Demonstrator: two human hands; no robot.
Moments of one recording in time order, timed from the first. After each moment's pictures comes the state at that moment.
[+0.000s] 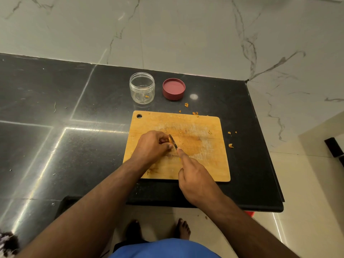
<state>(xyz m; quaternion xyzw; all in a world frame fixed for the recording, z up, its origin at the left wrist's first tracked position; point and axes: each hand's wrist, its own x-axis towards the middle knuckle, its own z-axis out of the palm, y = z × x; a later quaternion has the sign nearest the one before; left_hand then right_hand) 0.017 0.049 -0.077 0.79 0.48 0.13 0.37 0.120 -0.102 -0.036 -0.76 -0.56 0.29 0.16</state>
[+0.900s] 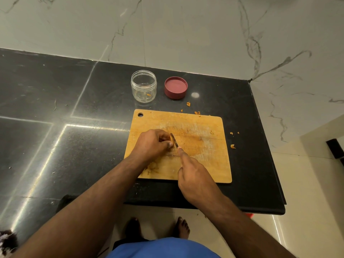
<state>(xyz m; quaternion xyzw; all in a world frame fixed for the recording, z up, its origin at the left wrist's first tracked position) 0.015 0.058 -0.077 0.78 0.48 0.12 0.39 0.119 -0.095 -0.040 -0.76 -0.57 0.27 0.18</state>
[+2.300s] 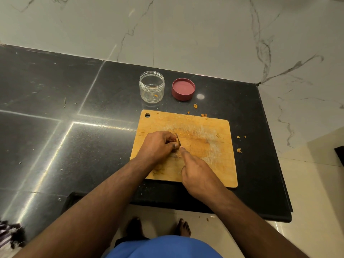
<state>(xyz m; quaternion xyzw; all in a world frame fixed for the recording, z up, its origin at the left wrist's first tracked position) 0.015 0.056 -0.077 0.79 0.48 0.13 0.37 0.124 -0.076 -0.034 -0.75 -0.58 0.30 0.12</state>
